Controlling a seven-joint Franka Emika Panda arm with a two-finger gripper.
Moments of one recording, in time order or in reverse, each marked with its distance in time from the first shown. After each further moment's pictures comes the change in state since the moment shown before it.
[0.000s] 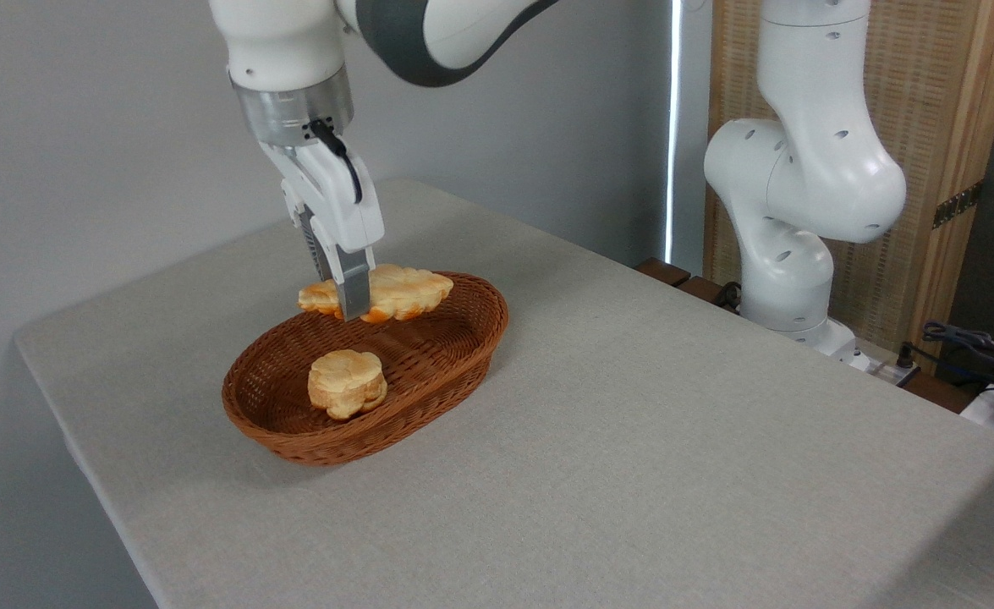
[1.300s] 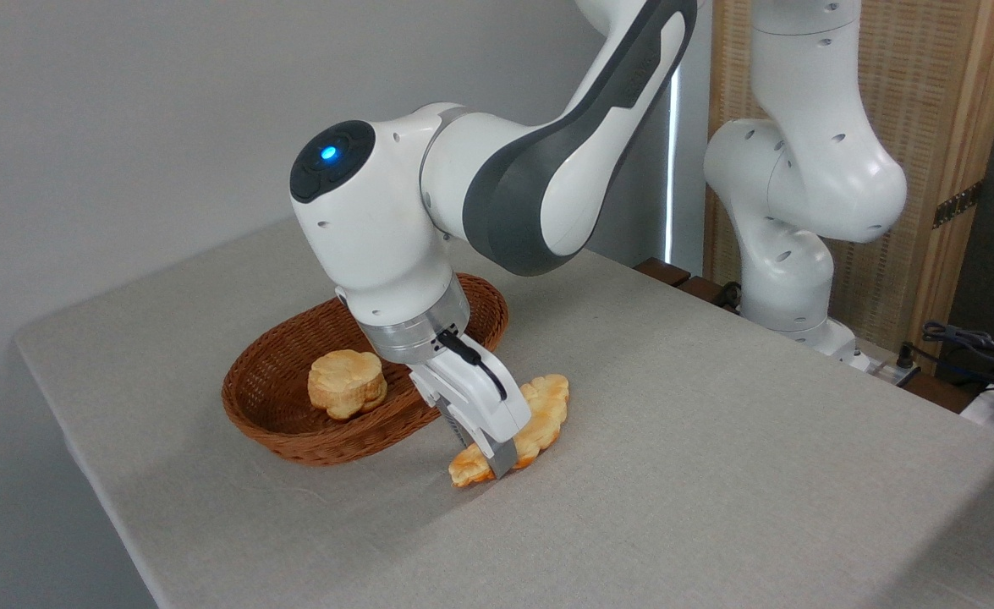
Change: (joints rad) arm 0.017 0.073 0.183 -0.247 0.154 0.092 0.083
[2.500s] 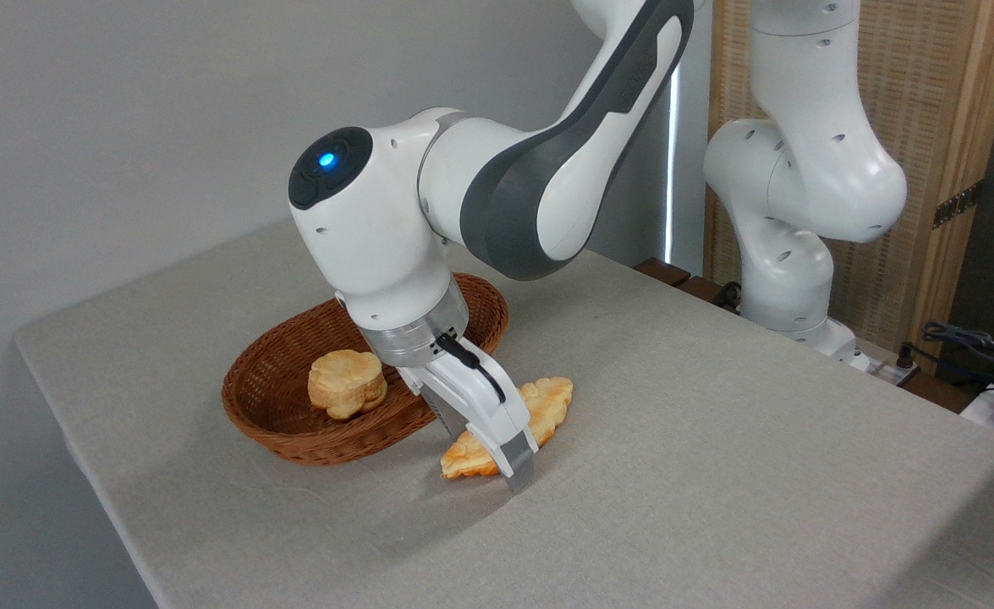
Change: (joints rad) arm -0.001 0.007 -0.004 -0.002 0.000 0.000 -0.006
